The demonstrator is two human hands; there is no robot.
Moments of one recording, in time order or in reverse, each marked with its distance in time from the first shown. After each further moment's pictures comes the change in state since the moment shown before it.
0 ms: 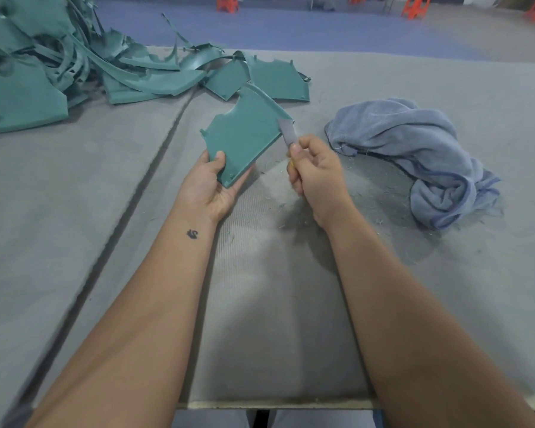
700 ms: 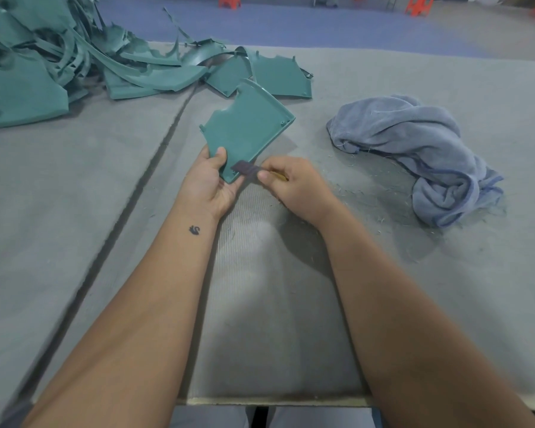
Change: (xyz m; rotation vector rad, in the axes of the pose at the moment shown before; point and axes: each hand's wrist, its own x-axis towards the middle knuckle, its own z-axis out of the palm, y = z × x) left_hand 0.002 -0.002 -0.002 -0.014 -0.043 0.029; right_hand -0.005 -0.003 0.010 -0.538 -0.298 -0.102
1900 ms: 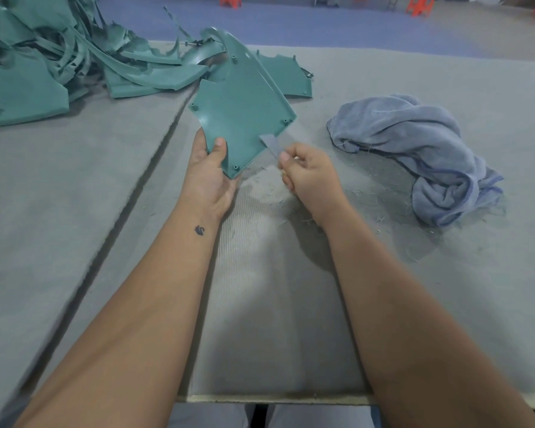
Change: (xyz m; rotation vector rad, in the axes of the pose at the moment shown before) left_hand -0.003 -0.002 0.004 0.186 -0.077 0.193; right_hand 0.001 0.006 -0.002 0.258 0.203 0.171
